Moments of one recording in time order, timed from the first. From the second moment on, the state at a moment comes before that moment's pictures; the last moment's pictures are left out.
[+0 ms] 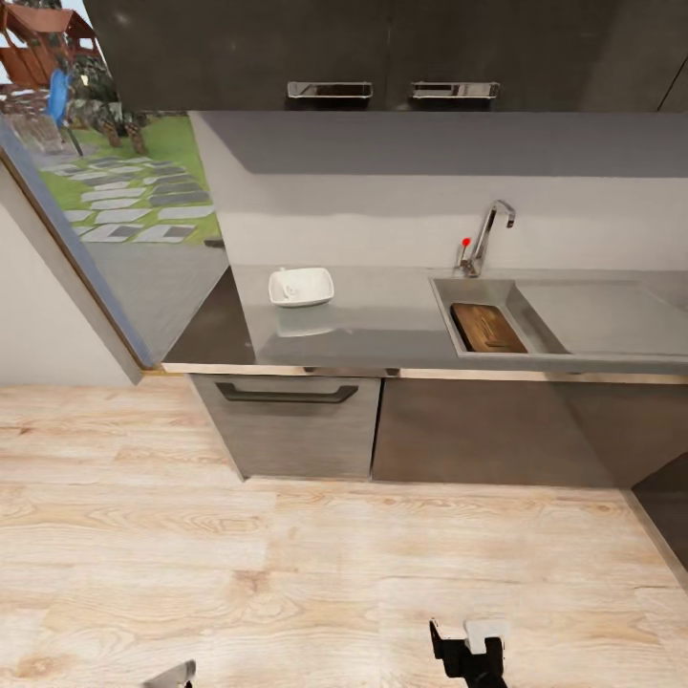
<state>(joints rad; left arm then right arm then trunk) -0.39 0.04 0.05 -0.03 0.22 -0.42 0.26 -0.47 0.01 -0.58 -0.02 0.62 -0.59 -0.01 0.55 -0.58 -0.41</state>
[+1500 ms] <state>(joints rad) -0.39 0.06 -0.10 -0.08 0.21 -0.56 0.23 -0.43 0.09 -0.59 -0.04 0.69 -0.67 -0.26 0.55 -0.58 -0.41</state>
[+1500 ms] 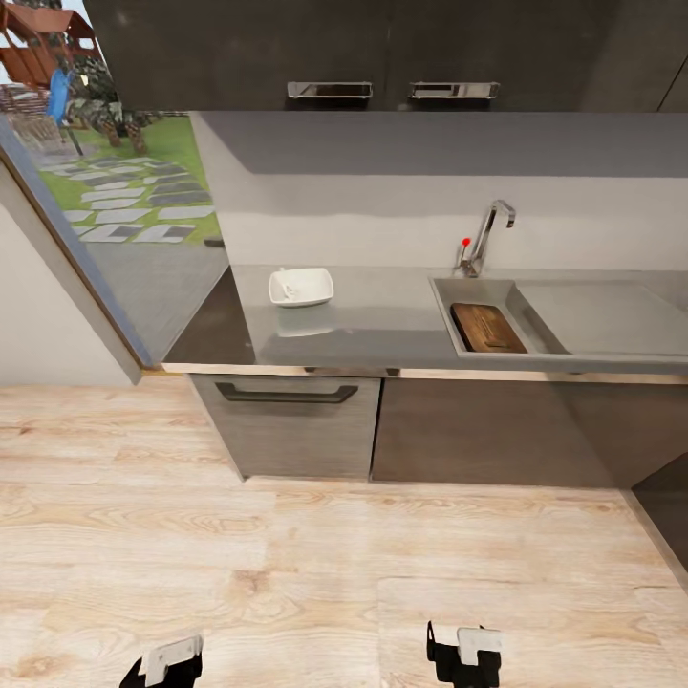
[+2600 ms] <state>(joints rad) -0.39 0.06 -0.10 -0.06 0.21 -0.56 0.23 -0.43 0.09 -0.59 -0.04 0.68 -0.67 -0.26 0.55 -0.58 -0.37</state>
